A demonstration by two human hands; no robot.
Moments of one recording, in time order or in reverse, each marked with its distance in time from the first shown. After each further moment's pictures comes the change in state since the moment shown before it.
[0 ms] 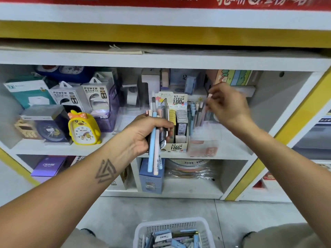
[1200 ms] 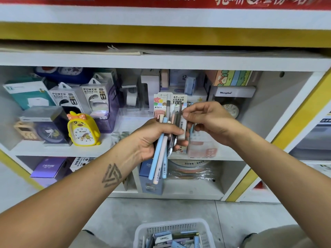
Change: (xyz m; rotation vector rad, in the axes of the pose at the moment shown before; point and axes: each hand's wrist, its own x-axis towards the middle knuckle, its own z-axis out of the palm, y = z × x) left_hand -0.006 -0.010 0.014 0.090 -0.219 0.018; right_hand -0.018 -0.030 0.022 0.705 -0.448 0.369
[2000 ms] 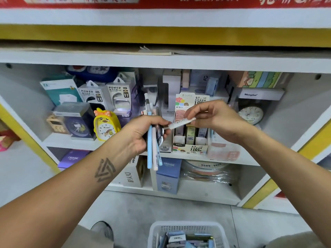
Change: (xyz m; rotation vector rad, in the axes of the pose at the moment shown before) left_hand -0.024 0.017 -0.068 -0.146 0.346 -0.046; right_hand 0.018 -0.006 0.033 -0.187 -0.190 -0.150
